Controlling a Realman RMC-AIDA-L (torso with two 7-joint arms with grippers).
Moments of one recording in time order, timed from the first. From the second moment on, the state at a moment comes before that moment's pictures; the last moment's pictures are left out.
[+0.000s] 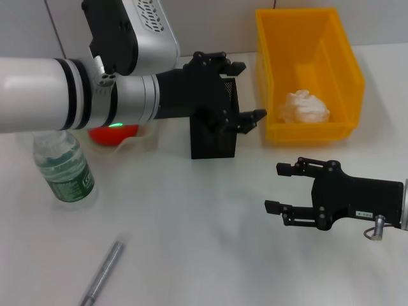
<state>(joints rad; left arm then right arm) -0.51 -2.07 1.67 1.39 1.97 0.95 -1.84 0.28 2.08 -0.96 -0.70 -1.72 -1.47 1.07</state>
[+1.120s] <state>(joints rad) -0.30 -2.07 1.61 1.89 2.35 1.25 -2.37 0.30 2.08 -0.96 -0.69 -1.72 -1.47 1.06</state>
